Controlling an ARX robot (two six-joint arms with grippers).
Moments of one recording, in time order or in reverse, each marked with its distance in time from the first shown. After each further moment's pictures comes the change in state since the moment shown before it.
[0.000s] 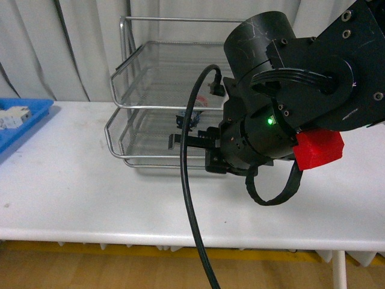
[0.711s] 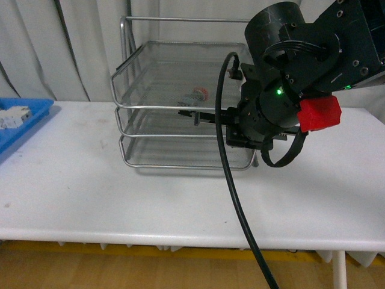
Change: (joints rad) left arm 0.000 0.000 0.000 0.000 0.000 0.000; right arm -0.100 0.108 0.211 -0.101 0.024 -0.068
